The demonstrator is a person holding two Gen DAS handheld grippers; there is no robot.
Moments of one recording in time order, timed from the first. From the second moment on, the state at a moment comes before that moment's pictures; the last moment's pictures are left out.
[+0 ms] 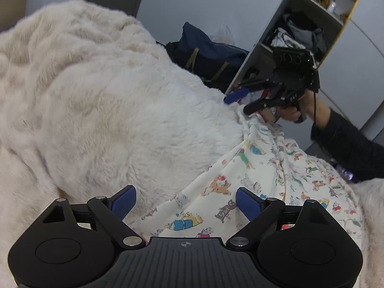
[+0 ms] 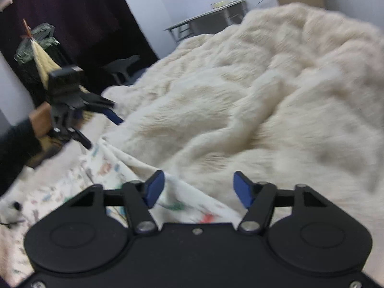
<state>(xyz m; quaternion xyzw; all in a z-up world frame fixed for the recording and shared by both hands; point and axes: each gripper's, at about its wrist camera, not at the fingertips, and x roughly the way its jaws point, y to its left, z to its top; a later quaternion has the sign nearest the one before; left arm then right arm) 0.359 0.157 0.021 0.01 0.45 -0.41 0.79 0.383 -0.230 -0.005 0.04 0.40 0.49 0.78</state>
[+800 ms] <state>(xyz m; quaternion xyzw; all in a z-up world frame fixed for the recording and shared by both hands) 0.358 0.167 0.053 0.02 0.38 -0.38 0.84 0.389 -0.241 0.020 0.05 0.34 0.46 0.82</state>
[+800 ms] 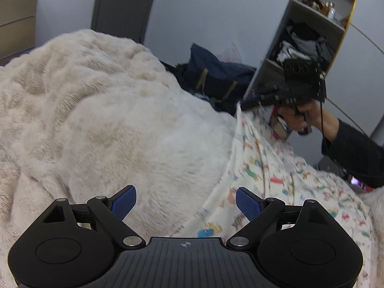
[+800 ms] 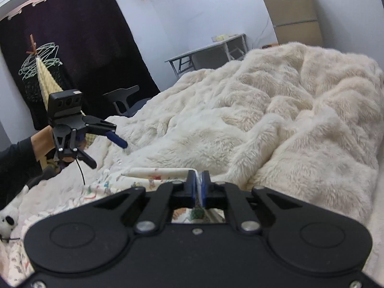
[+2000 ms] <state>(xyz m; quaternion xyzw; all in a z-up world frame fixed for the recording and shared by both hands) 0.363 0.183 0.040 0.03 0.40 -0.44 0.81 0.408 -0.208 0.020 -0.01 0.37 0.52 0.77</state>
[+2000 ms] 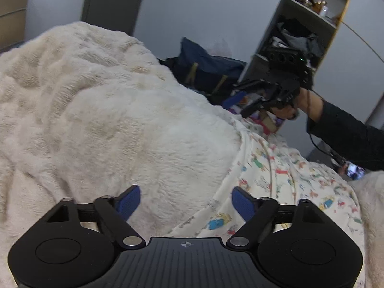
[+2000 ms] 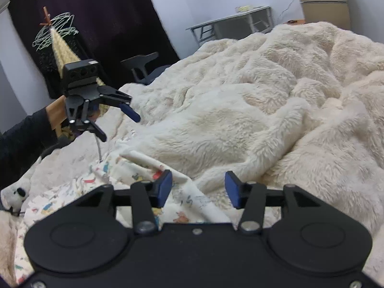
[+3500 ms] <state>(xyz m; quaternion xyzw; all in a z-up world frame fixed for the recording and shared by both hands) 0.389 0.338 0.035 -0.06 0.40 -0.16 0.90 0.426 -0.211 0.056 0.00 0.35 0.45 0.82</state>
